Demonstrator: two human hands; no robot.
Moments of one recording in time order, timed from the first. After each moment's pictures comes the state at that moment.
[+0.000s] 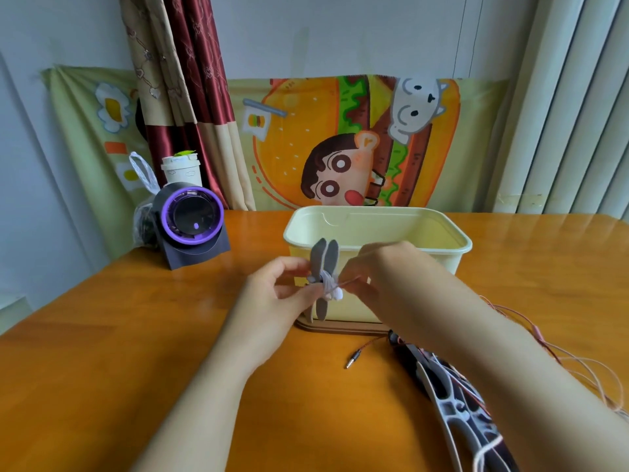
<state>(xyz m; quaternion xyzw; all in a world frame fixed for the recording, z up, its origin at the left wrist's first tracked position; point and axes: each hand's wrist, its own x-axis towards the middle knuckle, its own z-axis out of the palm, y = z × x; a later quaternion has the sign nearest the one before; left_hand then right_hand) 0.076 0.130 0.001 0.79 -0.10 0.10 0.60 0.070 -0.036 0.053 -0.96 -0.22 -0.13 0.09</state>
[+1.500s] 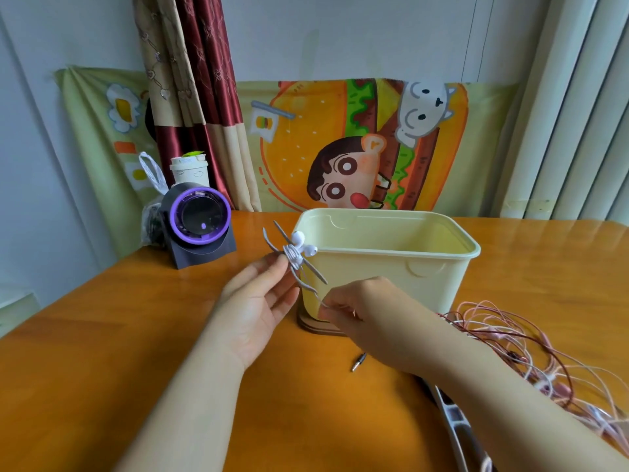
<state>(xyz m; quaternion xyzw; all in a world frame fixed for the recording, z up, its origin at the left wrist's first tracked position) 0.089 0.144 0.001 0.49 0.01 0.02 0.87 0.080 -0.025 0.014 -0.93 -0.29 -0.09 0.22</state>
